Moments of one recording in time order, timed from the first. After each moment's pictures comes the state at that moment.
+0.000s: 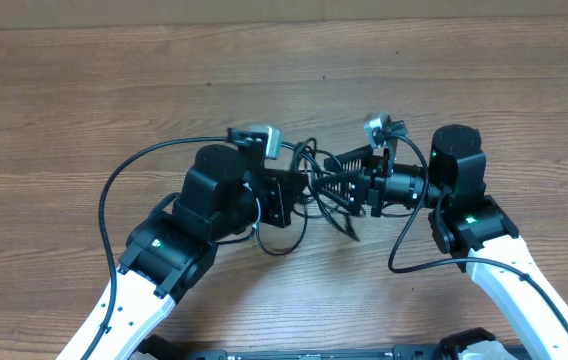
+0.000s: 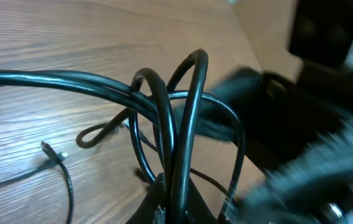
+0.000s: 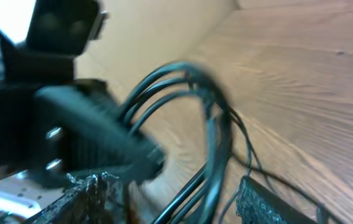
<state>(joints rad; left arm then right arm) -0.56 1.10 0.97 -0.42 0.34 -0.58 0.28 1.21 0.76 0.08 -1.01 0.33</state>
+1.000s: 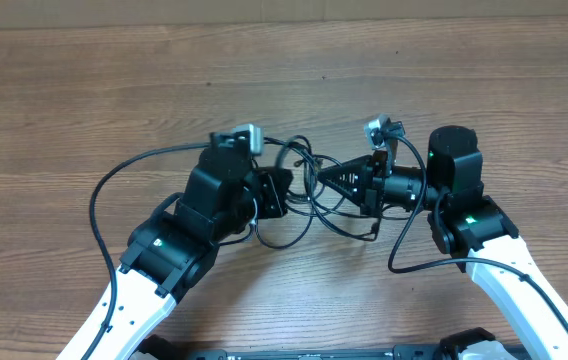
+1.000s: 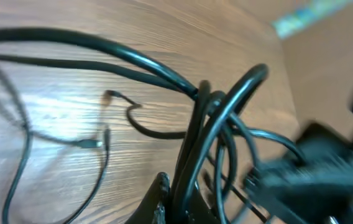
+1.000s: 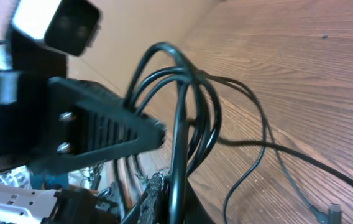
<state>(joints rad) -0.57 1.11 0.97 -0.48 0.13 -0.80 0.28 1.21 0.76 0.02 -0.98 0.33</state>
